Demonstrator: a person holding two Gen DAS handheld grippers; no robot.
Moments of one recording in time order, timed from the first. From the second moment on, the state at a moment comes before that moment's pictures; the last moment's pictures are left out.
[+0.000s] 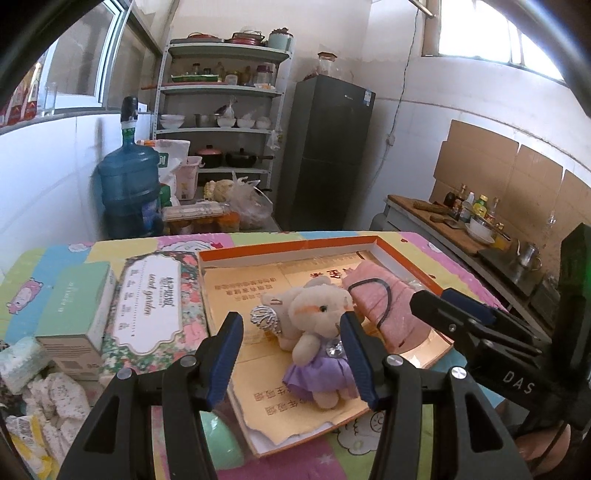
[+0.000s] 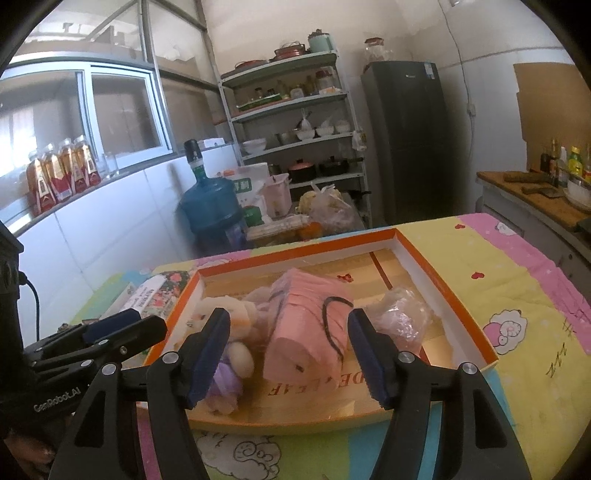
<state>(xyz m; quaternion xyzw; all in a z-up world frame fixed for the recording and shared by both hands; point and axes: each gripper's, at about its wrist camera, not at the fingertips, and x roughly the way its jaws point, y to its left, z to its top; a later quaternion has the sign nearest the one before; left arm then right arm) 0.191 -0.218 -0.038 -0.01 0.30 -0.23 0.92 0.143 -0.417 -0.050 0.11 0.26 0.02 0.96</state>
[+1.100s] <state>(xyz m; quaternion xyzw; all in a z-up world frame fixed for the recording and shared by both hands) 0.133 -0.148 -0.003 0.01 0.24 -0.18 0.95 0.093 -0.345 -0.010 0.09 0.23 0.04 0.97</state>
